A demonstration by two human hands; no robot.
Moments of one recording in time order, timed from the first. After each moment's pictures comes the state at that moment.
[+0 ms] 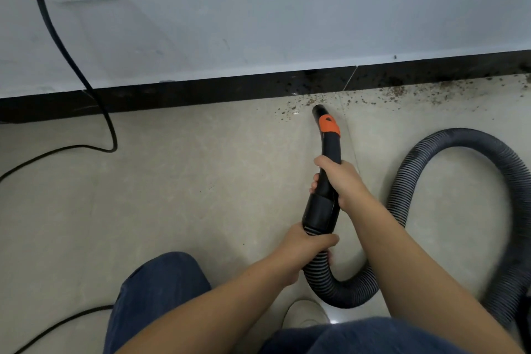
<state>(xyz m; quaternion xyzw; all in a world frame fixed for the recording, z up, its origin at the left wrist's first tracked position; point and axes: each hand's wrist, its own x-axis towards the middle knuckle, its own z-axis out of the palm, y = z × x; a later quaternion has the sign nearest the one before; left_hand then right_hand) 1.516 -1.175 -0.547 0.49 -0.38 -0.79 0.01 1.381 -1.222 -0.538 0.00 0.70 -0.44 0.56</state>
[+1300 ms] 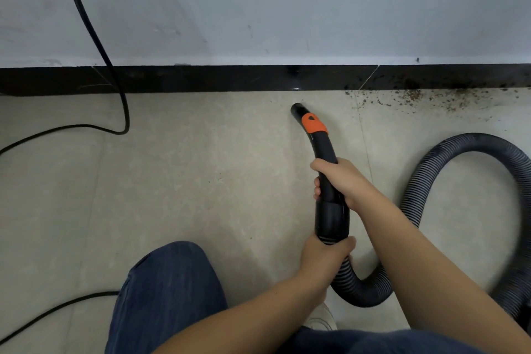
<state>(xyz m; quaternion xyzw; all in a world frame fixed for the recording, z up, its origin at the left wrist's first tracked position) 1.508 -1.142 -0.557 0.55 -0.29 -0.78 0.10 1.400 -1.233 -0.528 -0.12 0.73 -0.33 0.59</state>
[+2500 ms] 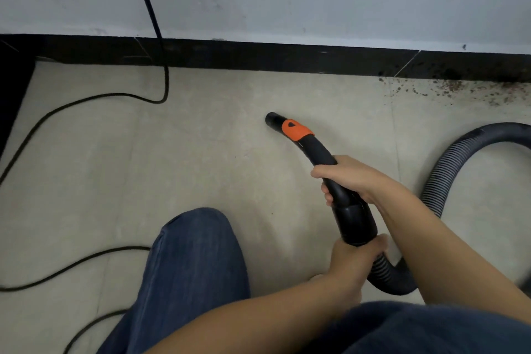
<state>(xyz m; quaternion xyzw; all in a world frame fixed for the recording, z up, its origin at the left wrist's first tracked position) 1.503 -1.106 -0.543 0.55 -0.14 -0.81 0.12 1.429 -1.228 -0.519 -0.25 0.69 -0.15 0.66</state>
